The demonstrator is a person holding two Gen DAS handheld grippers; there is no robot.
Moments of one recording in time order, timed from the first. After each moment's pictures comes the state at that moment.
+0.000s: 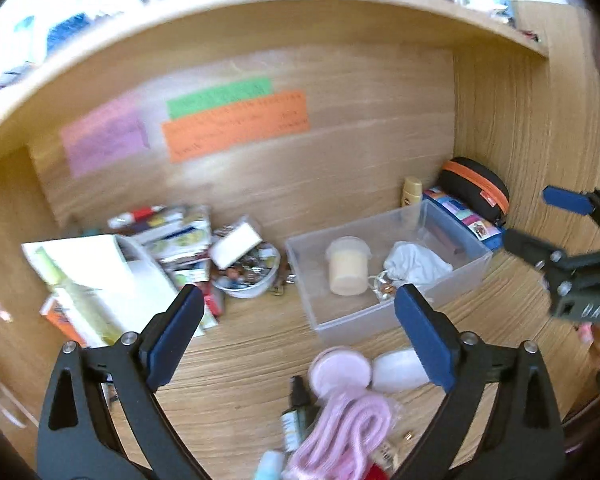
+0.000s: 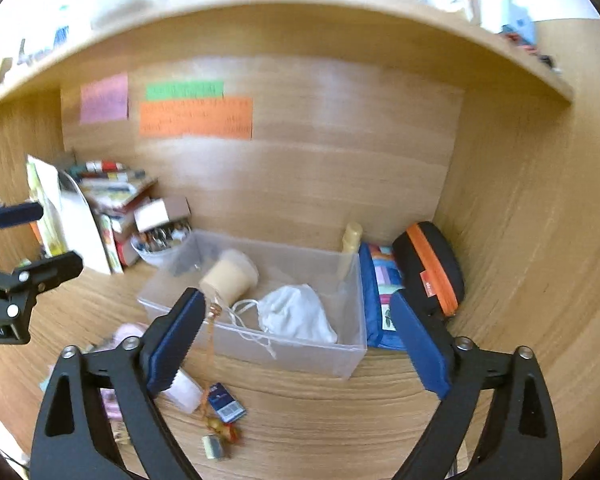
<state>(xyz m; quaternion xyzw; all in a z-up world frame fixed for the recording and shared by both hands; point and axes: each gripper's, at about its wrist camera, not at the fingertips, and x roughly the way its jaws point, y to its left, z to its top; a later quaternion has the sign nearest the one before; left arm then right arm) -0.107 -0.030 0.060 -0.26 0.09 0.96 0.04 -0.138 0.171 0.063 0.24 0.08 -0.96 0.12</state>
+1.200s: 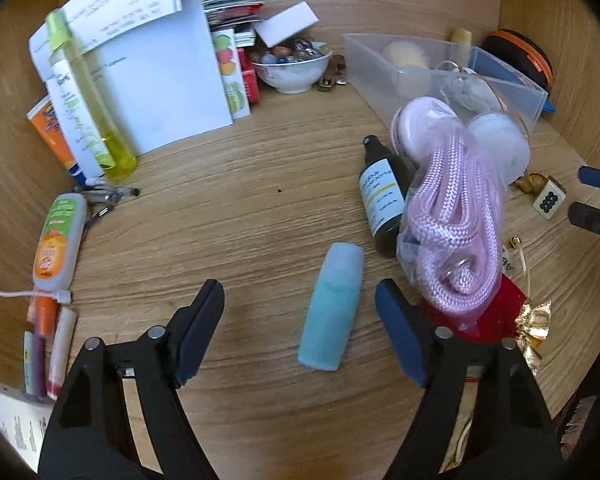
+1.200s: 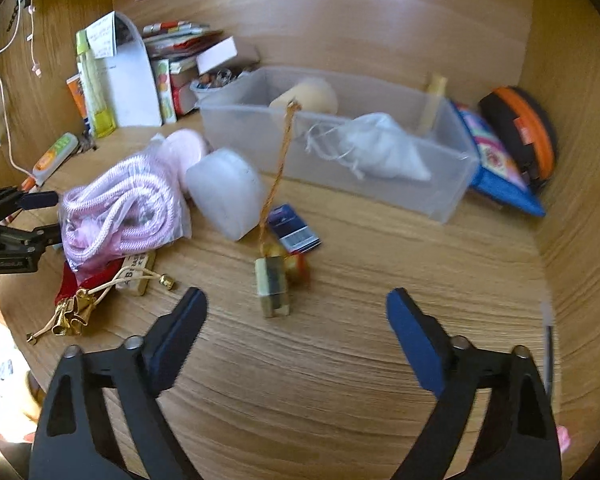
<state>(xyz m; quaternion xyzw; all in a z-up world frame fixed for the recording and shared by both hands) -0.064 -0.108 -0.087 -0.45 0.06 0.89 0.01 -0.109 0.156 -0.067 0.40 0.12 -0.88 0.22</state>
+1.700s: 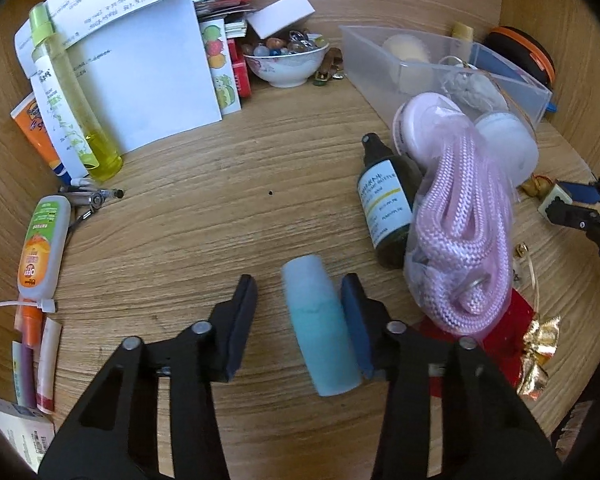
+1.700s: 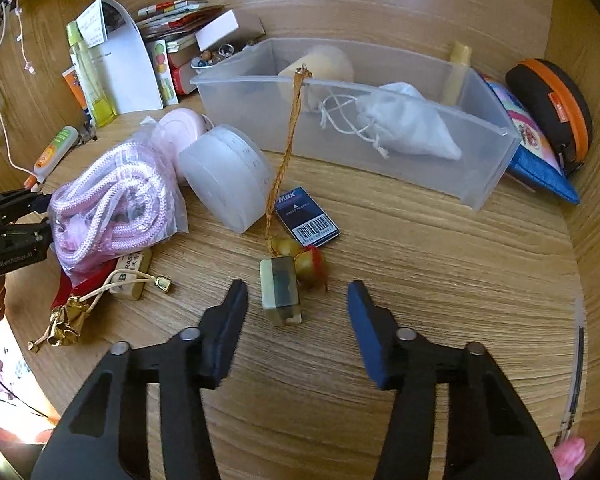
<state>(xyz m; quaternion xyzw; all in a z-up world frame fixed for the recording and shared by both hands) -0.078 -0.112 -0.096 -0.45 0.04 0.89 0.02 -0.131 0.147 -0.084 0.44 0.10 -0.86 0.24</state>
